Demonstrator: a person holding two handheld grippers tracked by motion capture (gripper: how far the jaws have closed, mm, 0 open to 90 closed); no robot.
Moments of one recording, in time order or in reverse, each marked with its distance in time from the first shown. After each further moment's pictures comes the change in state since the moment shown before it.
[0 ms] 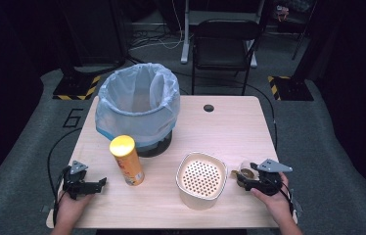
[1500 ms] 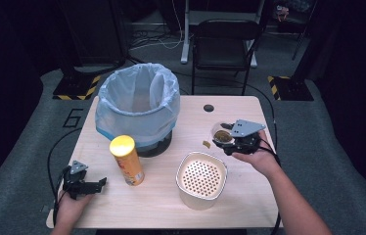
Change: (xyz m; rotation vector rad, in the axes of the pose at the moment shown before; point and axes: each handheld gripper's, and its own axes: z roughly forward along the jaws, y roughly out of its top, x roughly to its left) left arm 0.000 0.000 0.000 0.004 0.000 0.004; right arm 0.025 0.152 0.027 -0.113 0.172 -0.539
